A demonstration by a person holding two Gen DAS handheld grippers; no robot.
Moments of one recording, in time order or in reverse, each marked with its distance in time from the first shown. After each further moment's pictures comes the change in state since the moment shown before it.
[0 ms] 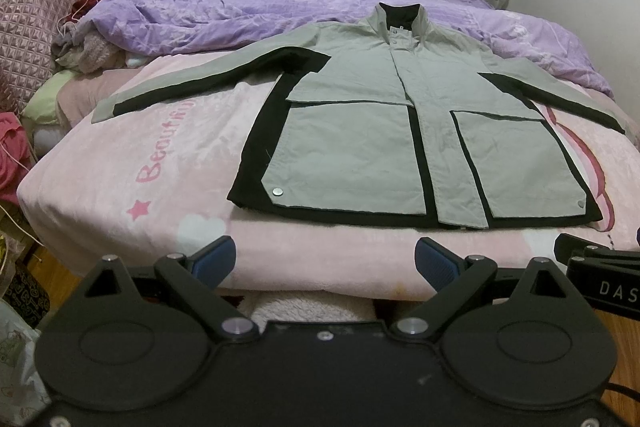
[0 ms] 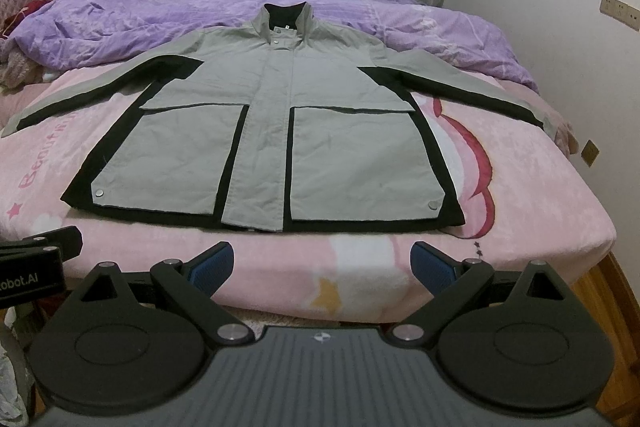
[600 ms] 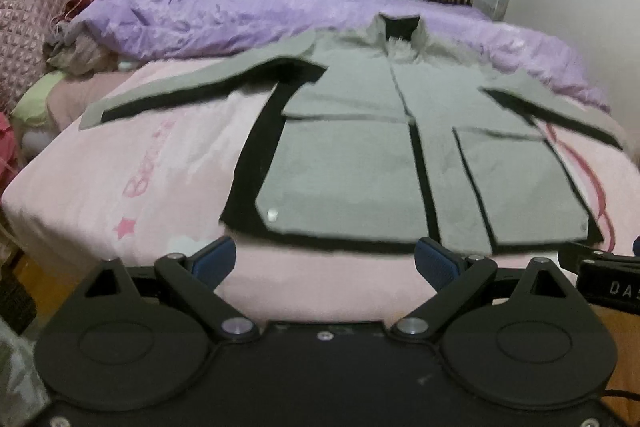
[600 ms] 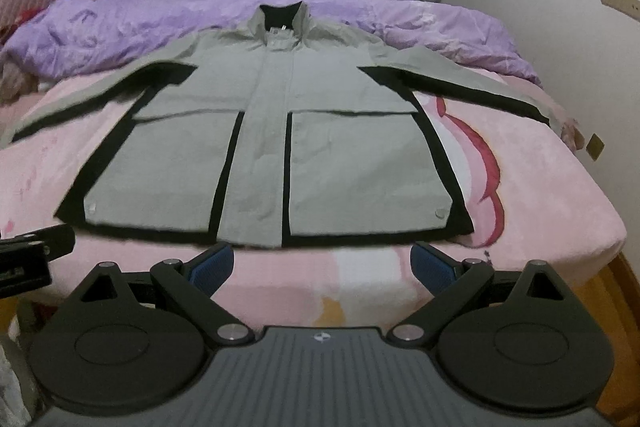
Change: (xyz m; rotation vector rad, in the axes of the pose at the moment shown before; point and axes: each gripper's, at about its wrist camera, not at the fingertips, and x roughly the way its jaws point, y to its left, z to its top) left arm 0.020 0.010 0.020 -0.025 -0.050 -0.042; right arm 0.022 -0.009 0.016 0.047 -0.004 0.022
